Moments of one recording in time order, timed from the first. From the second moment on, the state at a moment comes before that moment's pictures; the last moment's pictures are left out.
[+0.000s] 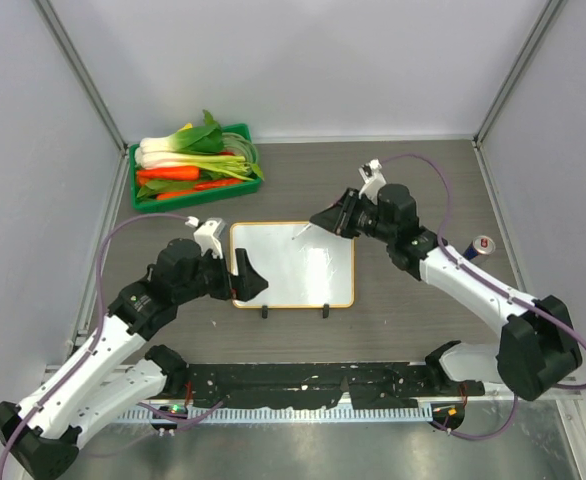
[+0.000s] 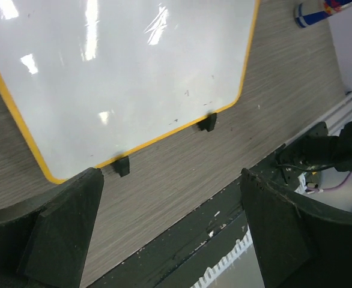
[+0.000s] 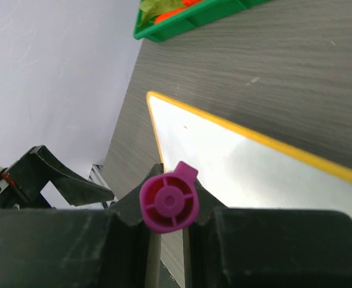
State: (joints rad) left arm -0.63 0.72 0.76 -0.55 0.18 -0.54; right arm 0.51 1.32 0.92 0.14 -0.39 0.77
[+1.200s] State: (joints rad) left arm -1.16 1.25 0.52 -0.34 -0.54 -0.99; right arm 0.51 0.73 0.66 -0.15 -0.20 0.62
